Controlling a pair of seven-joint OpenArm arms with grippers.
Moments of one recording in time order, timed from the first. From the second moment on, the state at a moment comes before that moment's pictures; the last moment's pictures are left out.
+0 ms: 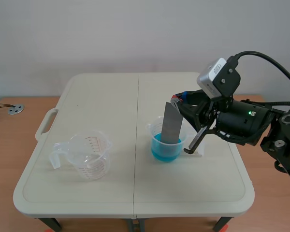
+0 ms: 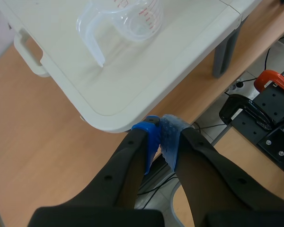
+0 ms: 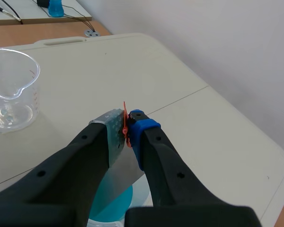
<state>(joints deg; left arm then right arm) 71.0 -31.4 -19.8 113.5 6.1 -19.9 -18.3 -0.7 12.4 -0.2 80.1 -24.4 44.2 27.8</state>
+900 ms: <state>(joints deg) 71.0 -31.4 -19.8 113.5 6.1 -20.0 -18.3 -0.1 12.4 -0.1 86.6 -24.8 44.2 30.1</state>
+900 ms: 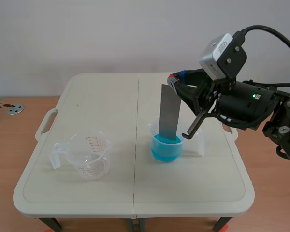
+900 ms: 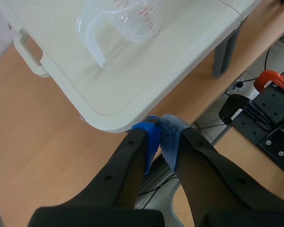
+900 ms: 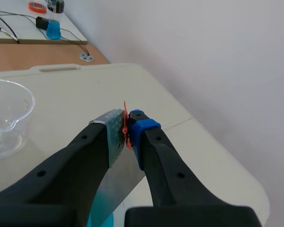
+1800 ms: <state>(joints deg) 58.2 -31.4 -19.1 113.5 6.1 -21.8 -18.2 -0.1 12.4 3.3 100.8 -24.8 45.4 27.5</state>
